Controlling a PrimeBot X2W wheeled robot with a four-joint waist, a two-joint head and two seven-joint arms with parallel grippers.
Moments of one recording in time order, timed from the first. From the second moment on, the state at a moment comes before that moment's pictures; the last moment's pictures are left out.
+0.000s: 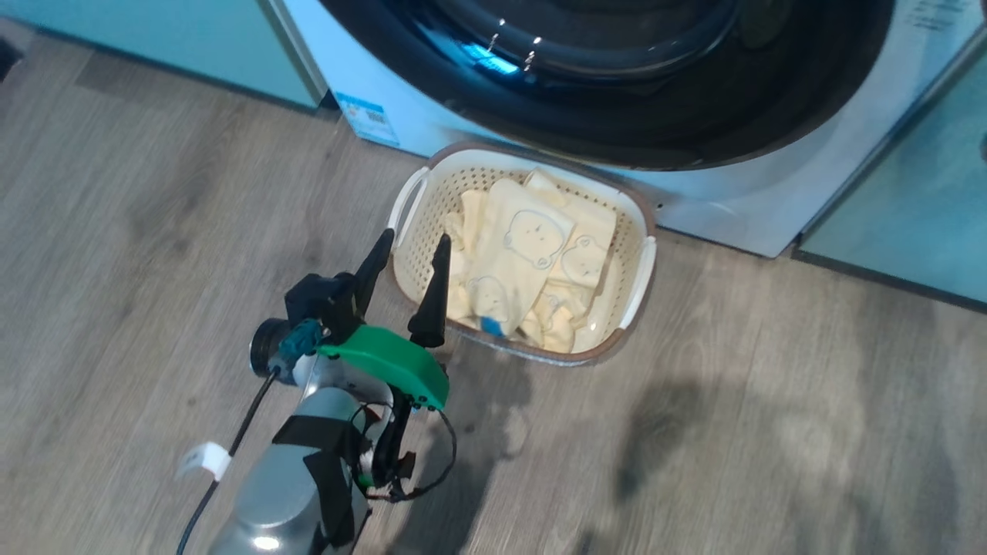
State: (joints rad) left arm -0.38 0.03 -0.27 0.35 -0.35 0.02 -0.25; right arm -0.94 -0.29 0.19 0.65 1.60 0.13 0.32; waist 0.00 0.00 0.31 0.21
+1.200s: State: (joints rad) left arm -0.42 0.03 -0.29 0.33 -0.37 0.05 -0.26; right arm -1.07 -0.24 0.17 0.72 1.64 0.13 0.60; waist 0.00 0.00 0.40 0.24
